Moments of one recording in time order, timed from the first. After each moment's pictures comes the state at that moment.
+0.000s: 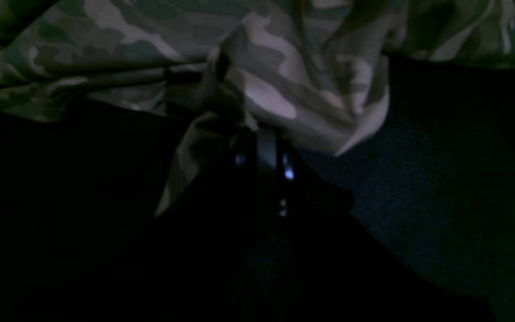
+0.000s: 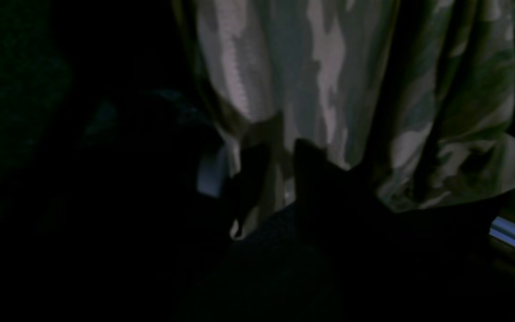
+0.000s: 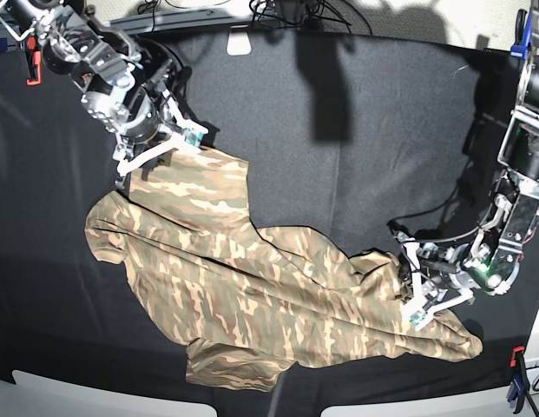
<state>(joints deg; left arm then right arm) -33.7 -26.2 31.4 60.7 -25.4 -26.1 38.4 -6.4 39.2 -34.5 101.7 -16.0 24.7 -45.5</state>
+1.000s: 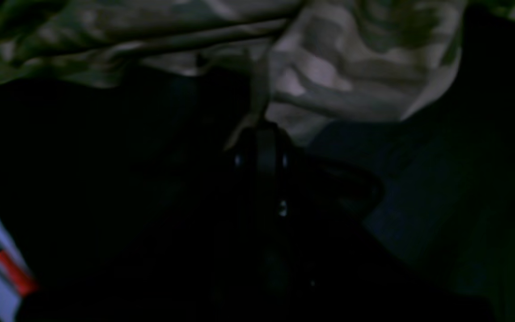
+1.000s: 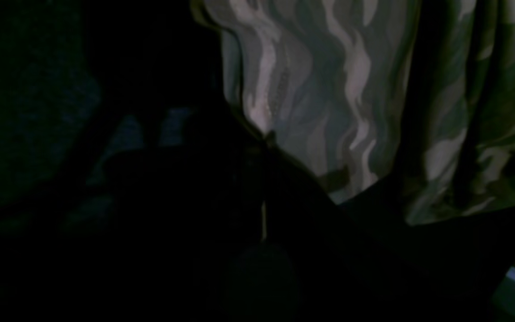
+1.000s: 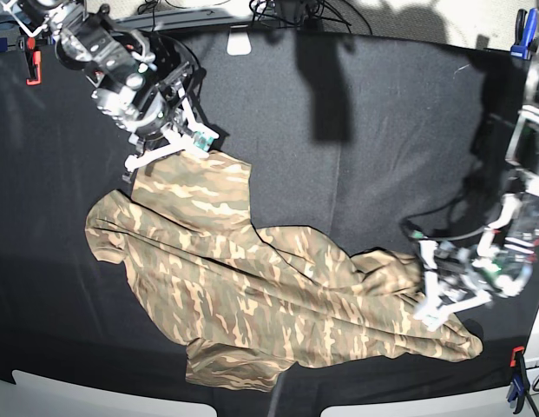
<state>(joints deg) -33.7 -29.9 31.4 63.9 -20.9 -24.2 41.7 -6.7 36.2 -34.4 102.0 -10.3 21.3 -46.2</state>
